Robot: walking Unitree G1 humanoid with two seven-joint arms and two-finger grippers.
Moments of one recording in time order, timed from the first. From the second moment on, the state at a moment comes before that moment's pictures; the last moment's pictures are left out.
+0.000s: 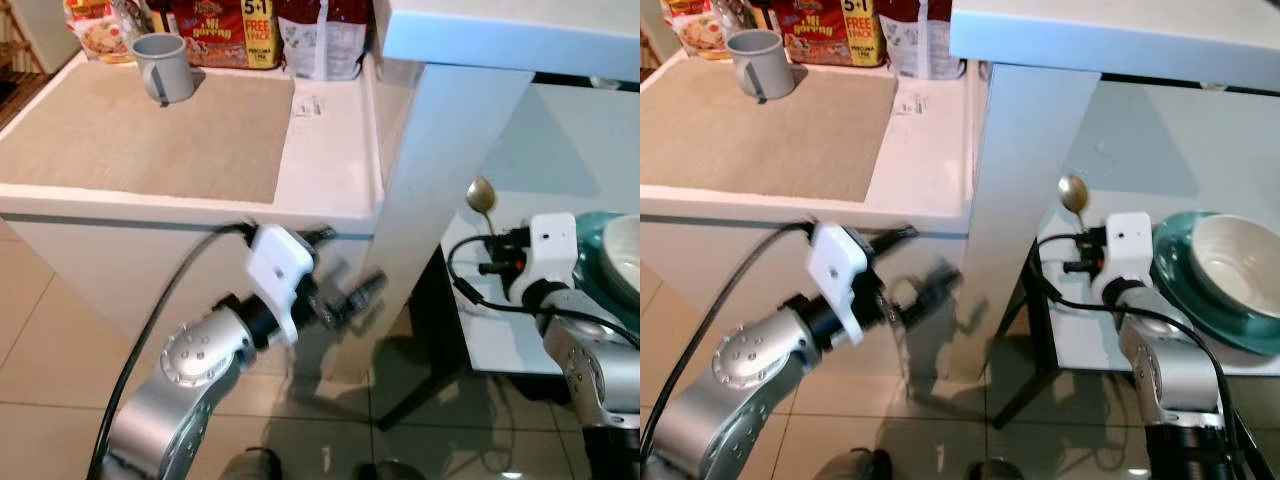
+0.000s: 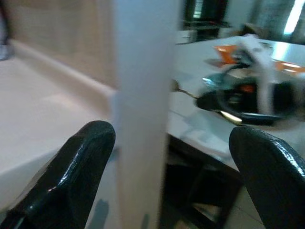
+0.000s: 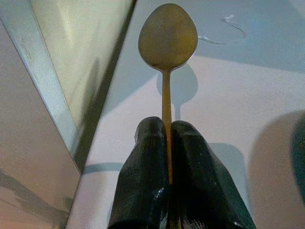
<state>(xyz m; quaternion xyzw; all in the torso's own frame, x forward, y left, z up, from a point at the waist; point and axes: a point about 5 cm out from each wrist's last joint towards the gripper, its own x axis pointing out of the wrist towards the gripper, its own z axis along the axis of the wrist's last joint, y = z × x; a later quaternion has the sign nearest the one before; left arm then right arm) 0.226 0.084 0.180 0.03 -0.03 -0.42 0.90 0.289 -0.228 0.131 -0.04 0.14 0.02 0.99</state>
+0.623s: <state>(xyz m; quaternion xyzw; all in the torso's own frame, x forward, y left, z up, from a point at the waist) 0.234 0.094 0.183 0.06 -0.03 -0.37 0.93 0.294 -0.236 0.134 -0.06 0.14 0.01 0.99</state>
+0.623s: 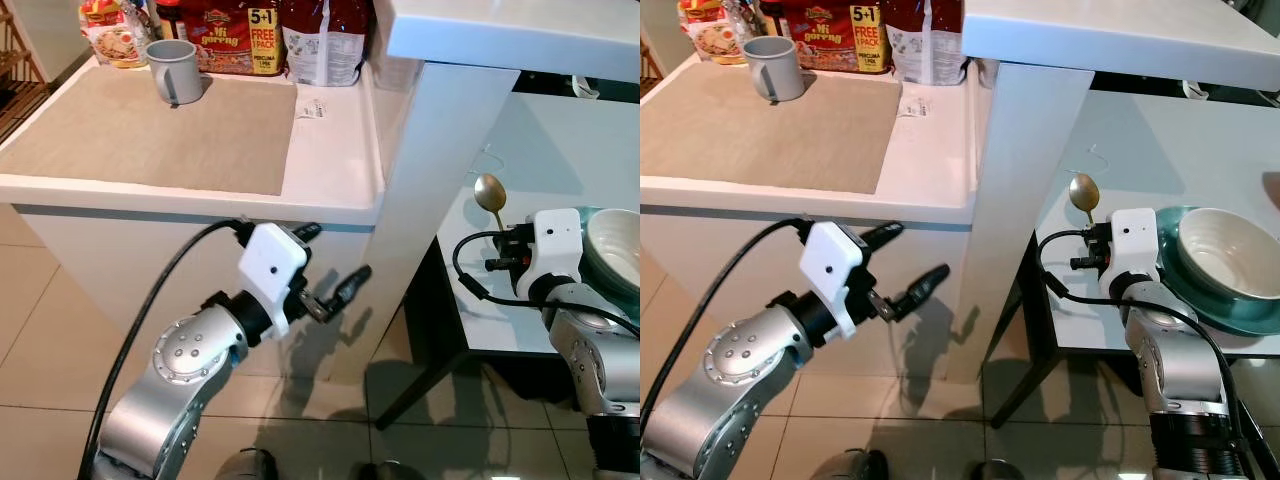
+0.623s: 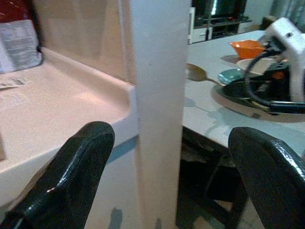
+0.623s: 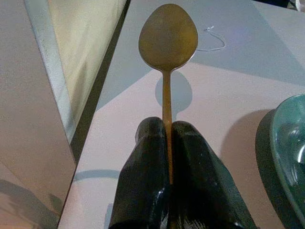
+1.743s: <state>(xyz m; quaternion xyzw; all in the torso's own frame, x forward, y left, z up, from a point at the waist) 0.226 0.087 0.184 0.04 -0.02 -0.43 0.90 0.301 -0.194 0.126 0.01 0.13 0.05 0.99</state>
